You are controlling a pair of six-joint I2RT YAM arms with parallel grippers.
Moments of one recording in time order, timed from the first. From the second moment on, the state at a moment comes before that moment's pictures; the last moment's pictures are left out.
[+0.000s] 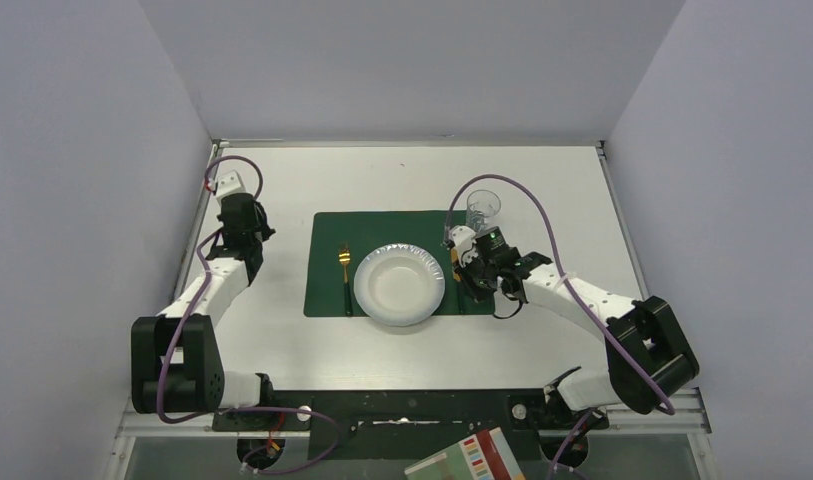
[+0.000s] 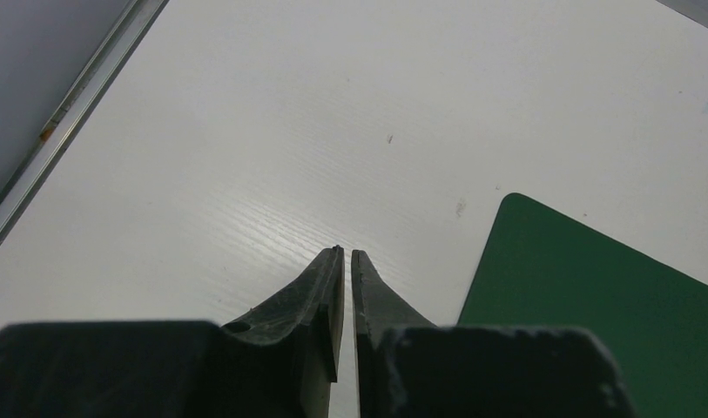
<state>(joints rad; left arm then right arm) 0.00 1.36 0.76 0.08 -0.31 -0.36 0.55 1.38 0.77 -0.38 -0.12 -0.14</state>
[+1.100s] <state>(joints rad) 0.00 1.39 0.76 0.09 -0.30 -0.36 0.52 1.45 0.79 -0.56 -0.37 -0.64</state>
